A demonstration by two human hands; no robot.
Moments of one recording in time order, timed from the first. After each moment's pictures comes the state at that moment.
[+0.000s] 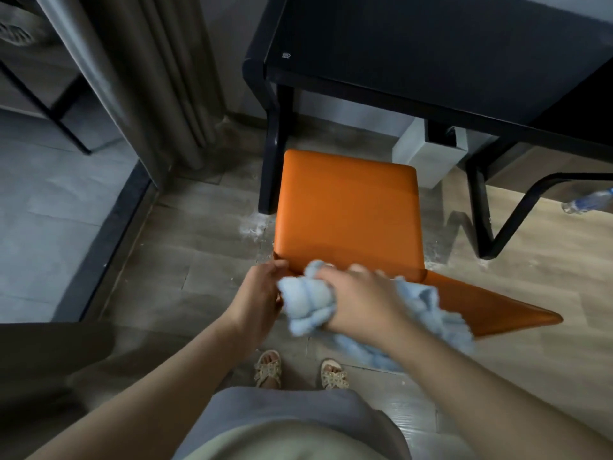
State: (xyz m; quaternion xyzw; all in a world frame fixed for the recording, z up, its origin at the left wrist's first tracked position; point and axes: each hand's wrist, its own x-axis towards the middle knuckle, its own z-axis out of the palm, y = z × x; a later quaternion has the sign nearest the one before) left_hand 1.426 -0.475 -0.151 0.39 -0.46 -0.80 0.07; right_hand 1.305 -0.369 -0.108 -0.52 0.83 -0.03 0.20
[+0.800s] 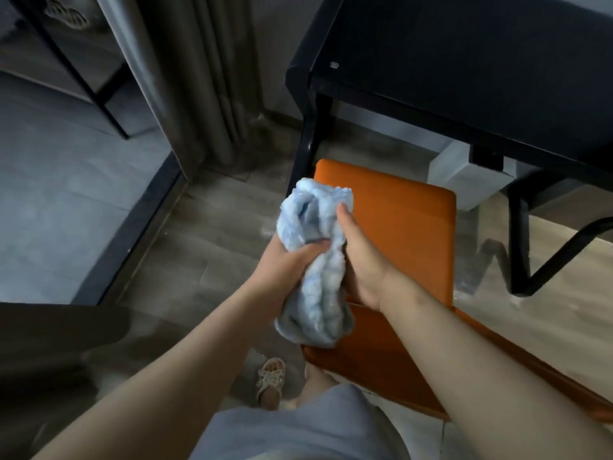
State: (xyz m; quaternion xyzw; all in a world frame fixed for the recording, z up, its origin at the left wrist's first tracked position) left_hand 1.365 -0.538 -0.136 0.38 -0.49 -0.77 0.15; right_hand 1.255 -0.476 -0.131 -0.09 0.61 -0.49 0.62
